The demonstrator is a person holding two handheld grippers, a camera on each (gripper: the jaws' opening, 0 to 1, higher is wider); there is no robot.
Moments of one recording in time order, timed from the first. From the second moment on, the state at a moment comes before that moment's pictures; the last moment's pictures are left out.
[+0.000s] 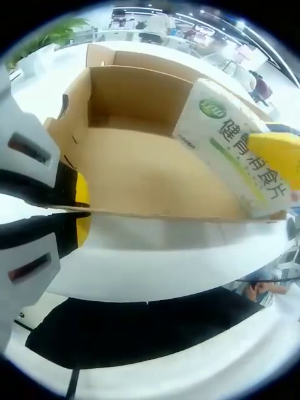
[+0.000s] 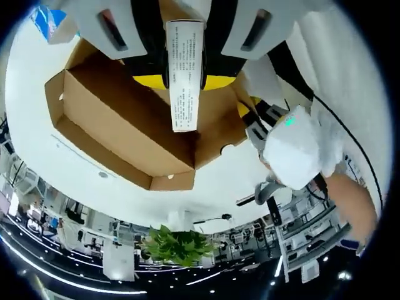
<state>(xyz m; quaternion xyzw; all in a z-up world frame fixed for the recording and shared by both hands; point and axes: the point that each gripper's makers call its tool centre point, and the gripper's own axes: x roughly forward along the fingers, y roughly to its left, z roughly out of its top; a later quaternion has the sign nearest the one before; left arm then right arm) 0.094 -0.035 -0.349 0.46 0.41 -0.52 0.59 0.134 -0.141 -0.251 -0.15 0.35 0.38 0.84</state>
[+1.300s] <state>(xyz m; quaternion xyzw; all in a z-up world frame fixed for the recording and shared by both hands) 0.094 -0.034 -0.350 0.47 0.41 -0.52 0.59 0.082 -0.201 -0.210 -0.35 0.28 0.44 0.77</state>
